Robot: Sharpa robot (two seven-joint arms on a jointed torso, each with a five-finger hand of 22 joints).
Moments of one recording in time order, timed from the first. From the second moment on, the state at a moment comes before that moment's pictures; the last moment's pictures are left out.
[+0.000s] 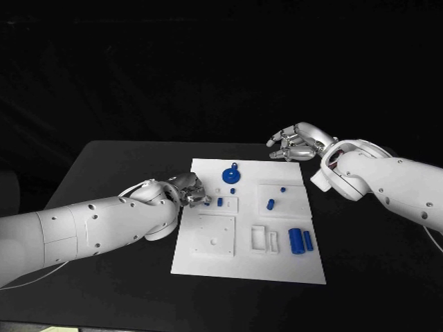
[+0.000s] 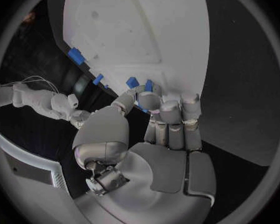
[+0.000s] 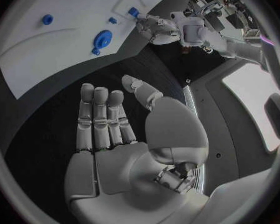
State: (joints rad) left arm 1.25 -0.62 -0.24 1.31 -1.18 -0.38 -0.35; left_hand 0.88 0.01 0.54 -0.28 0.58 1.02 0.06 0.47 0.83 1.40 -0.13 1.04 0.62 1.25 -0.19 1.39 0.63 0.08 1.03 -0.17 1.13 1.31; right arm 1.27 -0.69 -0.01 1.18 -0.96 -0.28 0.17; right_hand 1.11 -0.11 0.55 -0.29 0.36 0.88 0.15 0.23 0.48 1.06 0.04 1.08 0.78 1.11 -0.04 0.80 1.21 0.25 0.94 0.10 0.71 1.25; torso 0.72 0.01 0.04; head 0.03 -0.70
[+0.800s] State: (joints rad) left arm 1.25 -0.61 -0.23 1.30 -1.19 -0.35 -0.35; left_hand 0.89 0.00 0.54 -0.28 0.55 1.02 0.06 0.49 0.86 1.40 -0.13 1.08 0.64 1.26 -0.19 1.43 0.65 0.08 1.03 -0.17 1.14 1.31; right arm 1.27 -0.69 -0.01 1.18 -0.96 -0.27 0.17; right_hand 1.11 -0.11 0.55 -0.29 0.38 0.88 0.15 0.23 0.48 1.06 0.04 1.08 0.78 1.11 -0.04 0.80 1.21 0.25 0.94 0.10 0.71 1.25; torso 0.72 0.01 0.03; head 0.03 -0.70
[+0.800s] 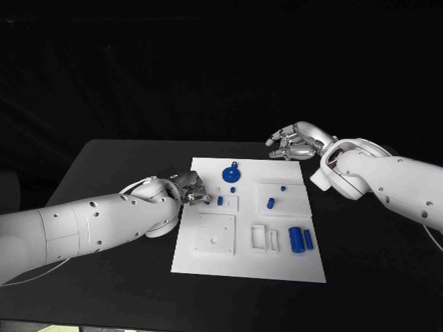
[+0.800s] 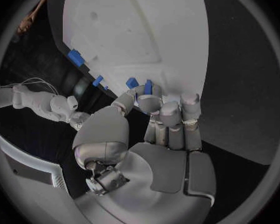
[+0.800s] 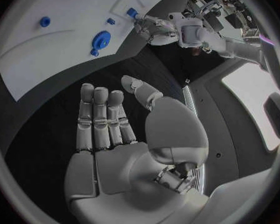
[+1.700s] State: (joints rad) left arm 1.25 -0.59 -0.23 1.29 -1.26 -0.29 -0.36; left_hand 0.91 -0.02 0.54 -0.28 0.57 1.02 0.06 0.50 0.96 1.40 -0.14 1.13 0.66 1.27 -0.18 1.45 0.65 0.09 1.03 -0.17 1.16 1.31; right arm 1.27 -0.69 -0.01 1.18 -0.96 -0.27 0.17; right_hand 1.11 -0.11 0.56 -0.29 0.42 0.88 0.15 0.23 0.47 1.05 0.04 1.08 0.78 1.11 -0.03 0.80 1.21 0.25 0.94 0.10 0.71 1.25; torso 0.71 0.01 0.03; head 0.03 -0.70
